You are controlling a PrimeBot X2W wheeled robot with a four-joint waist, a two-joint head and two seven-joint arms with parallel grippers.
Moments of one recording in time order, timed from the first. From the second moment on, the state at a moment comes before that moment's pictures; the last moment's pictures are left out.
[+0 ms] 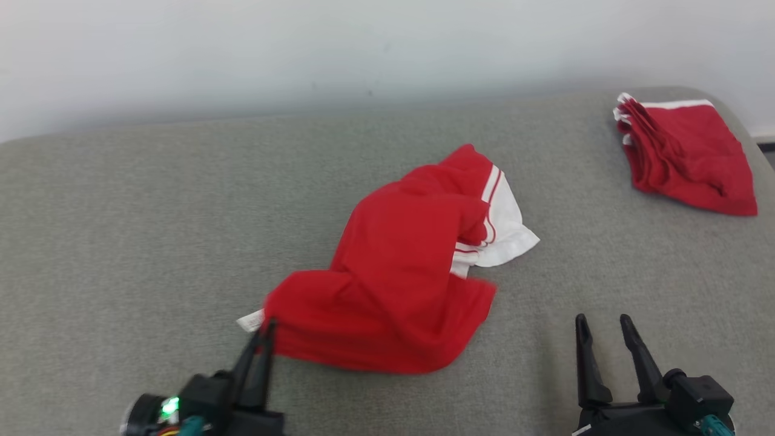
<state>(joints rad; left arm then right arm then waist) -0.15 0.11 -0.23 0.30 -0.16 -0.09 -0.26 0.00 -0.07 -0.07 0.18 0.21 0.13 -0.26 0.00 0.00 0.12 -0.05</state>
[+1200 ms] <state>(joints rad) -0.15 0.38 0.00 0.18 -0.23 -0.02 -0.20 0.02 -0.08 -0.07 0.19 0.21 0.13 -0.26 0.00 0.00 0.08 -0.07</state>
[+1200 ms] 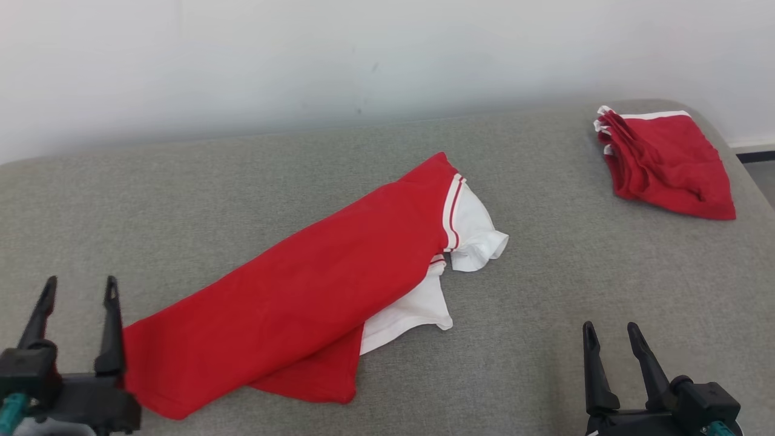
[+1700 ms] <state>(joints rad) -0.07 0.21 -0.22 0.05 -0.20 -0.03 -0.20 0.02 -0.08 -0.07 0.19 0.21 0.13 -0.26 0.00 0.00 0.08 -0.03</state>
